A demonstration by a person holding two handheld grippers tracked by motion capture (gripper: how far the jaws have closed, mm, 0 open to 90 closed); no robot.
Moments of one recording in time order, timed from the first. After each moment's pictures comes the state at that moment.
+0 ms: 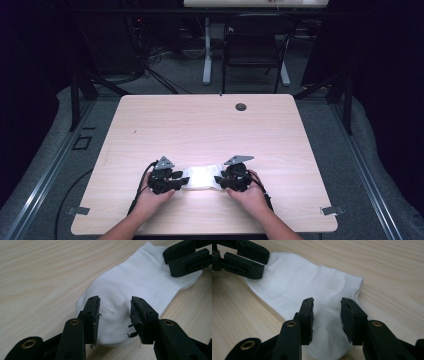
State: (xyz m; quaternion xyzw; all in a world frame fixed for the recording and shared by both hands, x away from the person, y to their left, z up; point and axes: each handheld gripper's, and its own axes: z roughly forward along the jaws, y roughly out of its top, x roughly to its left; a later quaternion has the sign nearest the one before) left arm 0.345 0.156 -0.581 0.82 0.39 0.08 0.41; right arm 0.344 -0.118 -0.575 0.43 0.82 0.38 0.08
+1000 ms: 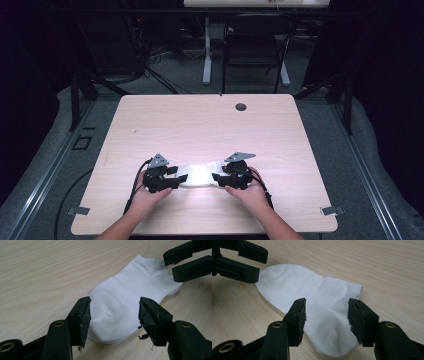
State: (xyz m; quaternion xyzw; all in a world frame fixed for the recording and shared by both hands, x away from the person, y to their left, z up) left arm 0.340 0.168 -0.564 0.80 0.39 0.09 0.44; right arm 0.341 -0.118 -0.558 0.42 0.81 0.40 0.10
